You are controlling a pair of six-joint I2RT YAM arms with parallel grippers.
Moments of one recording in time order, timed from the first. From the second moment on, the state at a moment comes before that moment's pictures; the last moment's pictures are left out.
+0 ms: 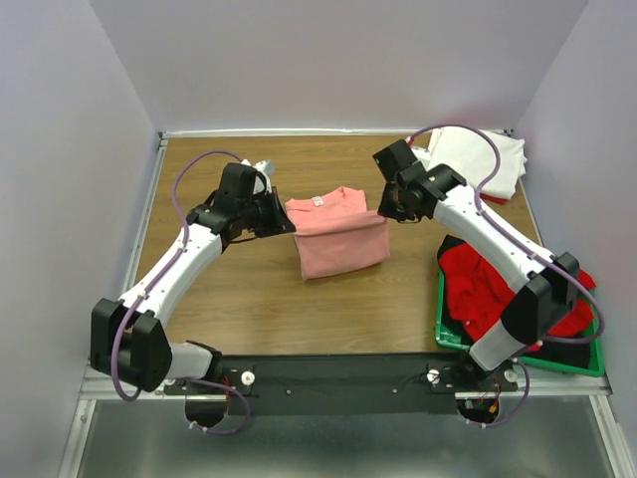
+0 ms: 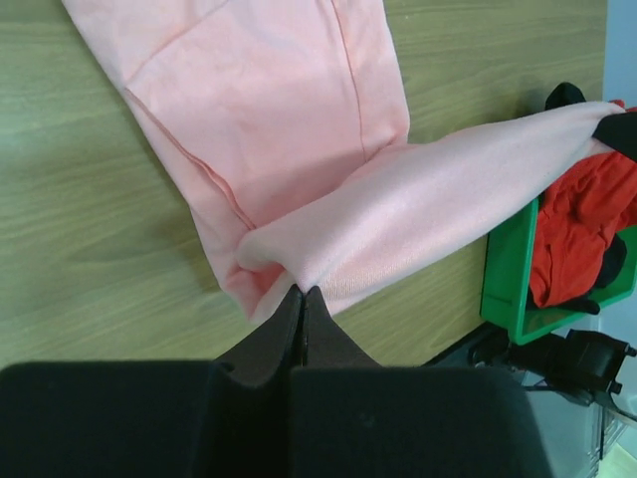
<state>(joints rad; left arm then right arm) -0.36 1.30 1.07 -0.50 0.35 -0.54 0.61 1.58 1.53 -0.95 0.34 0.78</state>
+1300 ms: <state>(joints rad) -0.25 1.75 1.30 -0.39 0.30 -0.48 0.50 2.22 2.06 -0.84 0.32 0.49</state>
